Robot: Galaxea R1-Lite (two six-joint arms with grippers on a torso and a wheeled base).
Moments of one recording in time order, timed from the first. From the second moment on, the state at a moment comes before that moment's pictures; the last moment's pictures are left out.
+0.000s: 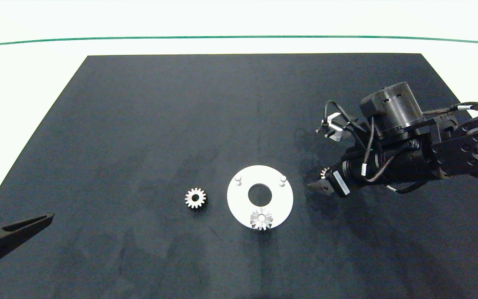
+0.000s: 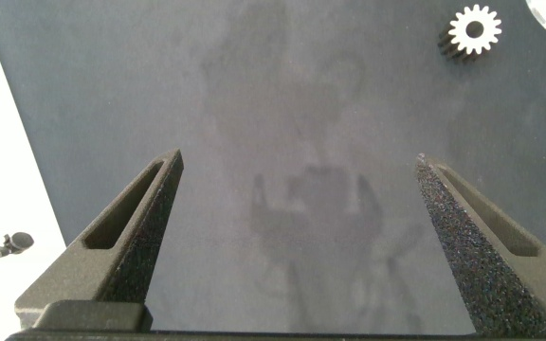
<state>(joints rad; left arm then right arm) -0.14 0.90 -0.89 0.41 0.00 0.30 0.47 1.77 -1.30 0.29 -0.10 -0.19</state>
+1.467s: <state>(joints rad) -0.13 0.90 -0.89 0.41 0.00 0.30 0.44 1.77 -1.29 0.29 -0.09 -0.19</state>
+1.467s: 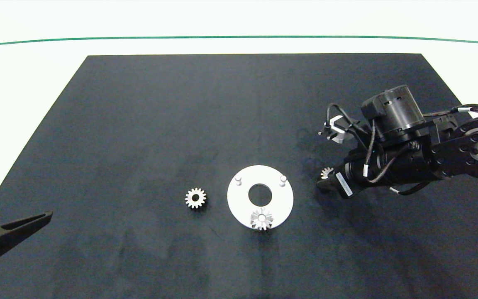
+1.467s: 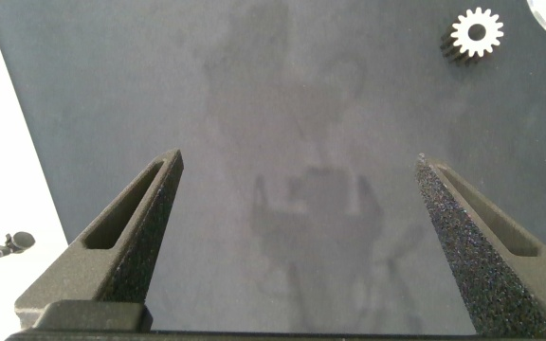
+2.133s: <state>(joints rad) -0.13 0.90 -0.89 0.41 0.00 0.30 0.44 1.79 -1.29 0.29 -0.09 -0.19</state>
